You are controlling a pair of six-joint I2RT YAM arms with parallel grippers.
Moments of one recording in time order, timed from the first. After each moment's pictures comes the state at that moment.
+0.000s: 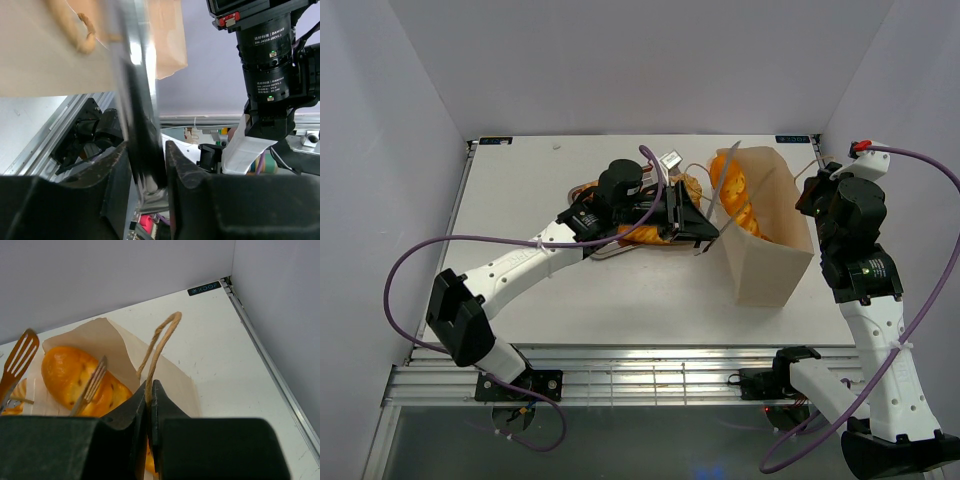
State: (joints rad) left arm -0.82 1.54 1.36 -0.05 0.64 -1.12; right arm 0.17 0.85 1.14 -0.45 0.29 0.26
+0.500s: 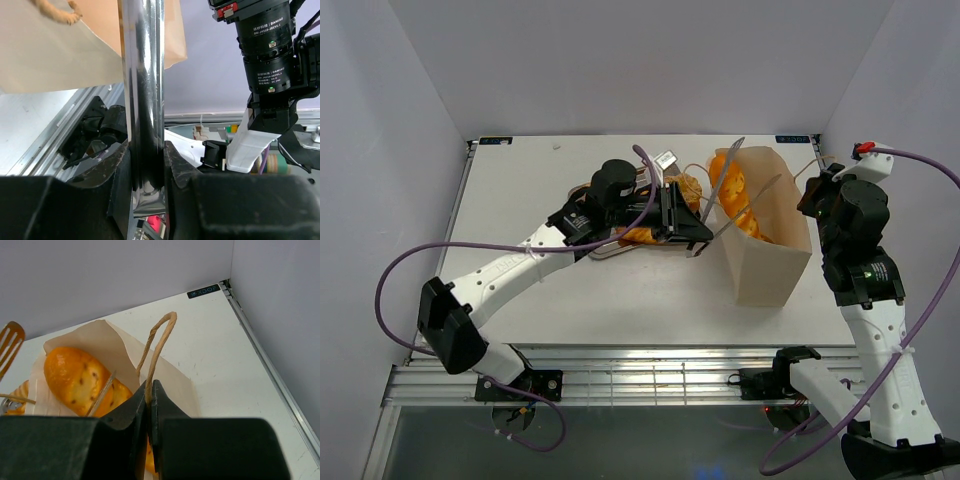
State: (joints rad) left arm -0.83 1.50 1.36 -0.09 0.65 -1.08; right arm 0.17 0.83 1.14 -0.45 0.30 0.26
